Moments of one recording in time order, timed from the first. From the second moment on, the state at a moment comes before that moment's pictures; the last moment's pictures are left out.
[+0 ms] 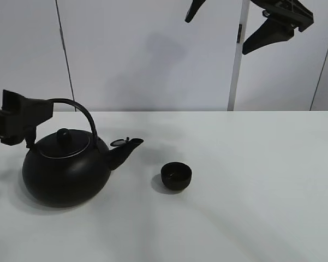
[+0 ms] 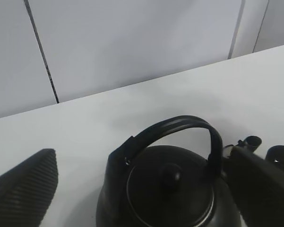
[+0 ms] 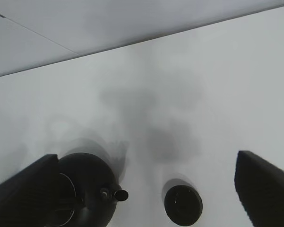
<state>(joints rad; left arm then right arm) -0.36 1.43 -0.29 0.08 -0.77 0.01 0.33 1.62 -1.37 0.24 0.63 0.29</state>
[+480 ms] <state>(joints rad) -0.32 1.69 -0.29 0.05 -1.06 0.01 0.33 1.62 -1.37 0.24 0.63 0.29</state>
